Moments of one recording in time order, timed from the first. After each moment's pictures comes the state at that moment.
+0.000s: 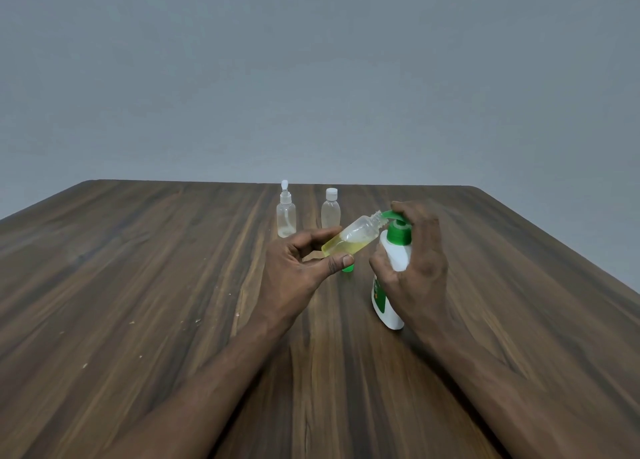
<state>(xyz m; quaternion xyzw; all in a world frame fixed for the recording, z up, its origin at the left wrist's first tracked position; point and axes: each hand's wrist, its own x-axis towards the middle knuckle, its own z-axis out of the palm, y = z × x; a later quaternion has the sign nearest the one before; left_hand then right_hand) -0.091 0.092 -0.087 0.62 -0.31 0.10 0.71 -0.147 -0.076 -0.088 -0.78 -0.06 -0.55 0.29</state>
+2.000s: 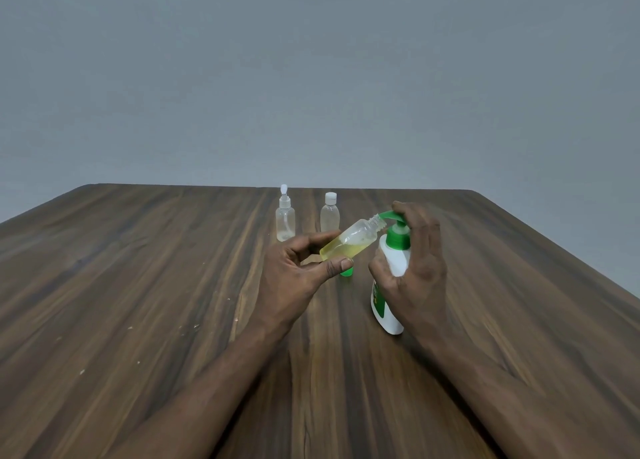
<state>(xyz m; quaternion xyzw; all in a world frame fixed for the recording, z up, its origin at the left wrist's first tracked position) -0.088 0.091 -0.087 0.62 -0.31 0.10 0.71 -0.148 -0.077 -0.087 -0.79 -0.05 -0.54 0.28</state>
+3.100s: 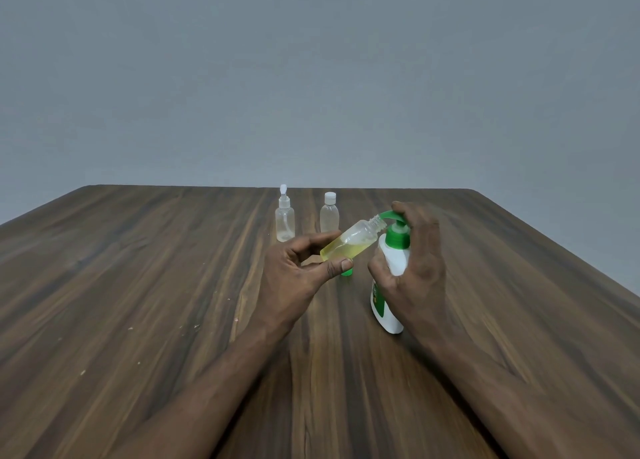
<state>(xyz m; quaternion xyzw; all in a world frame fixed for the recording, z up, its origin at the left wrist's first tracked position) -0.093 0.091 -0.086 0.62 -0.31 0.09 0.71 -0.149 -0.076 -0.087 -0.79 -0.05 -0.54 0.29</state>
